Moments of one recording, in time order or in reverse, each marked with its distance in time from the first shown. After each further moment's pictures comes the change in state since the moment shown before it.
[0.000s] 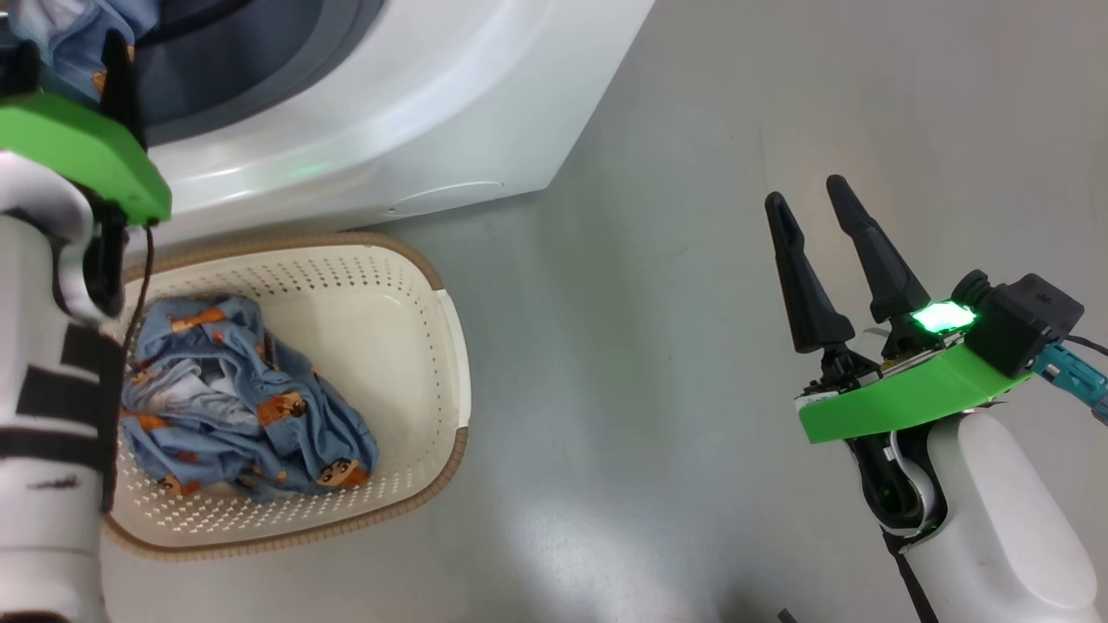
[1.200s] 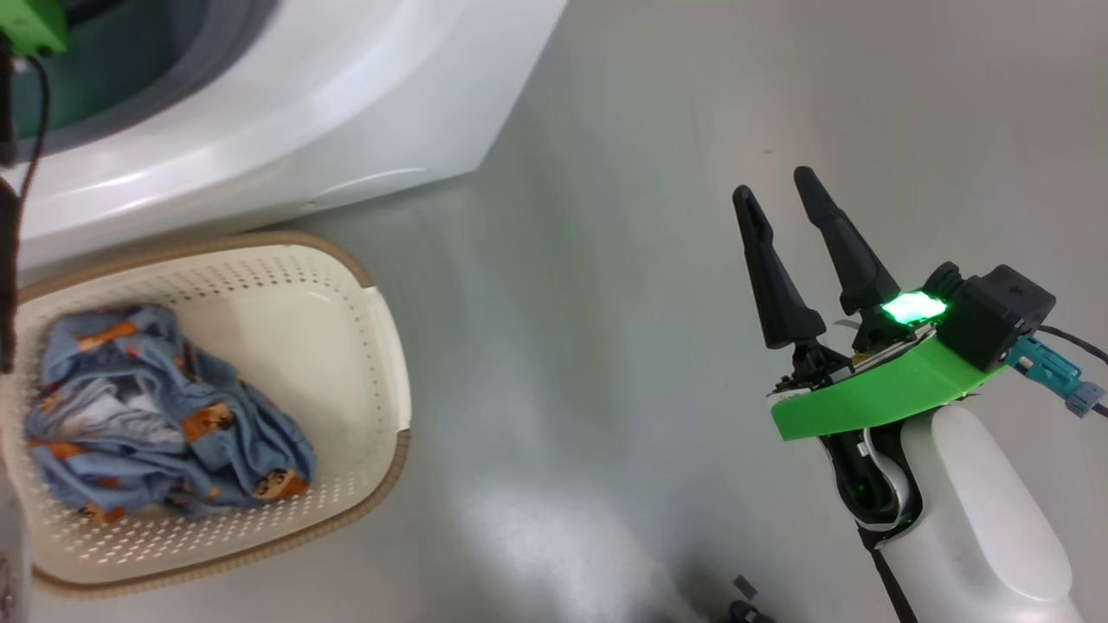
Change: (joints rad) left arm -0.393 0.024 -0.101 0.378 0.044 -0.016 -0.207; right arm -0.020 0.027 0.030 0.000 0.000 0.000 0.000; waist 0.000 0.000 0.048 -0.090
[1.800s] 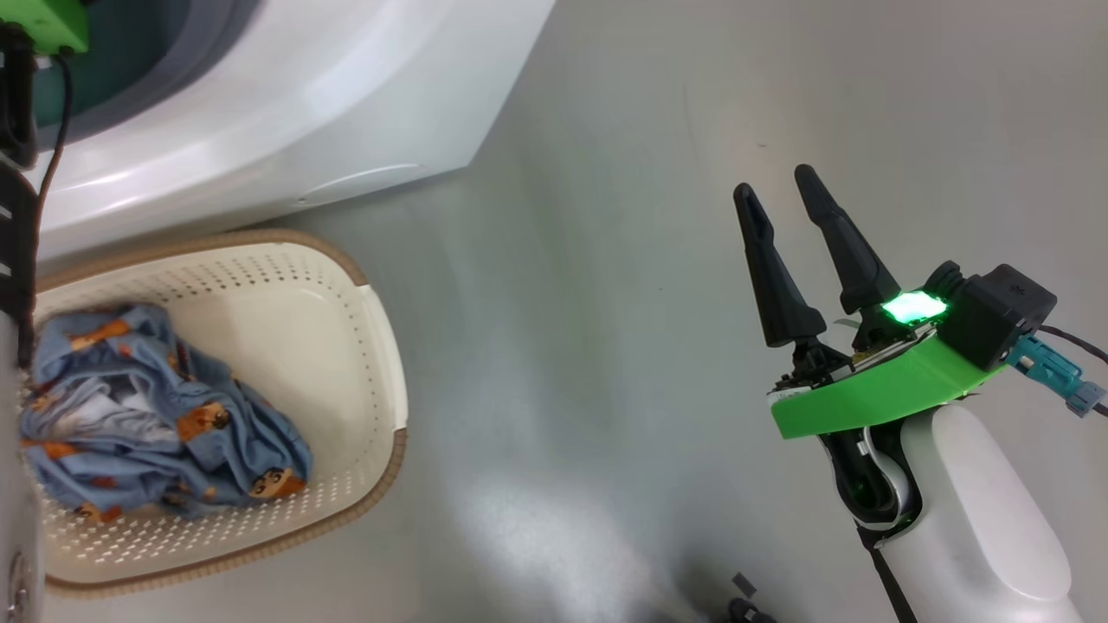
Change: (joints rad) left arm -0.030 -0.020 -0.011 0.053 -0.015 -0.028 -0.057; right arm -0.005 0.008 -0.002 -0.001 0.000 0.000 0.000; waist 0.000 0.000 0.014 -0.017
